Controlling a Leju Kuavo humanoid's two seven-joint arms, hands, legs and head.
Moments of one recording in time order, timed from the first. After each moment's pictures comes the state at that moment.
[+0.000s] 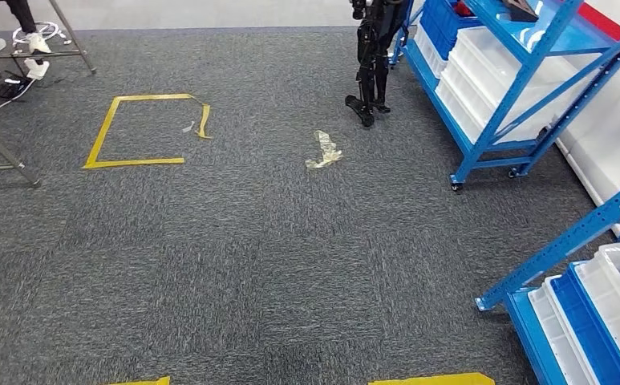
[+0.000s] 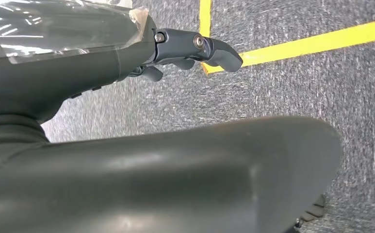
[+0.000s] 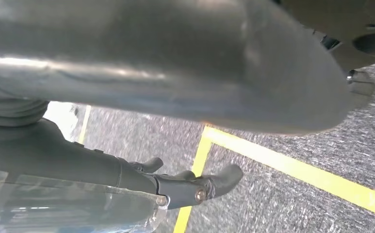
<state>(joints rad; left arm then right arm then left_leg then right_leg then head) -0.10 -0.20 1.21 -0.19 -1.14 0.33 -0.15 -0.10 0.04 0.11 -0.17 0.37 -0.10 0.20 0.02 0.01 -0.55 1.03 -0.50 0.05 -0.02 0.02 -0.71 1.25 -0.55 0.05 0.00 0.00</state>
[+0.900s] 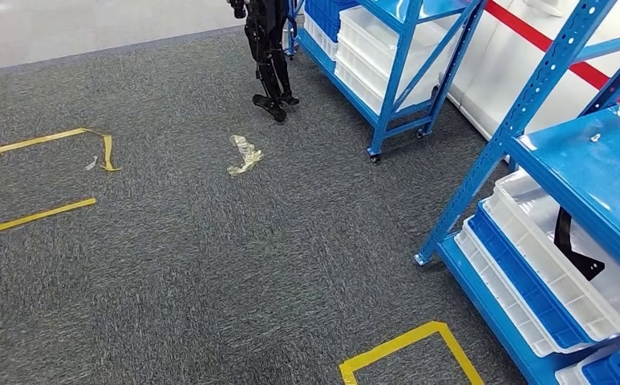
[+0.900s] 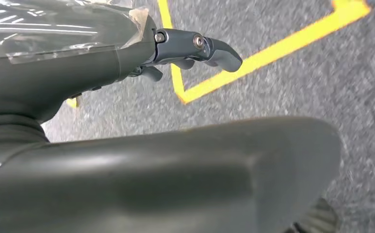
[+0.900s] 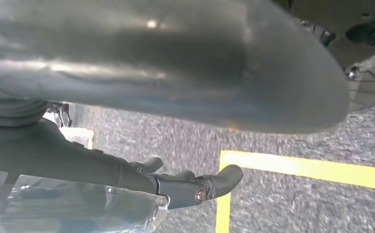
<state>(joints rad) -0.10 -0.19 1.21 -0.19 -1.14 0.34 -0.11 -0.11 0.04 0.12 -0.17 0.39 -0.09 0.21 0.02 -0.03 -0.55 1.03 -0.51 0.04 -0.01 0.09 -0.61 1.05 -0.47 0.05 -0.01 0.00</state>
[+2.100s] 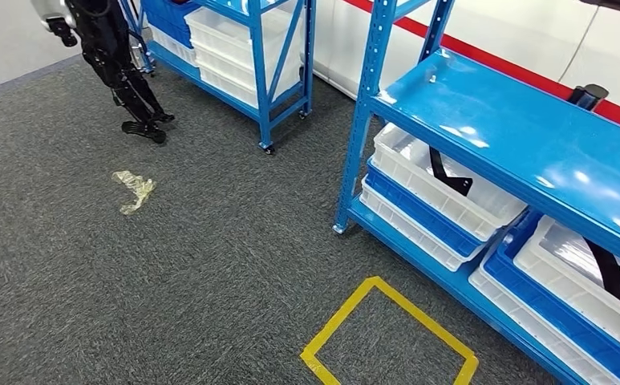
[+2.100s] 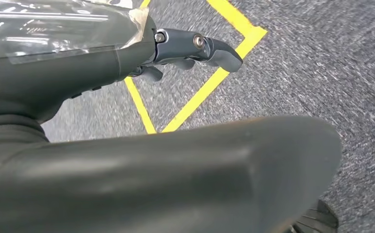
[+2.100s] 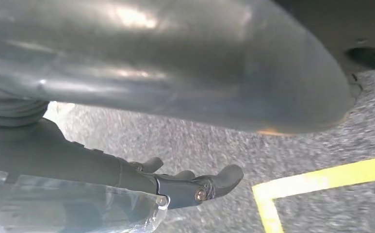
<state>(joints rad) -0.10 -0.19 1.23 -0.19 -1.12 0.36 -0.11 -0.13 0.05 0.13 -0.17 0.41 -0.09 0.23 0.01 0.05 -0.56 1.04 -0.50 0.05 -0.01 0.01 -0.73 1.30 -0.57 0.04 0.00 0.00</state>
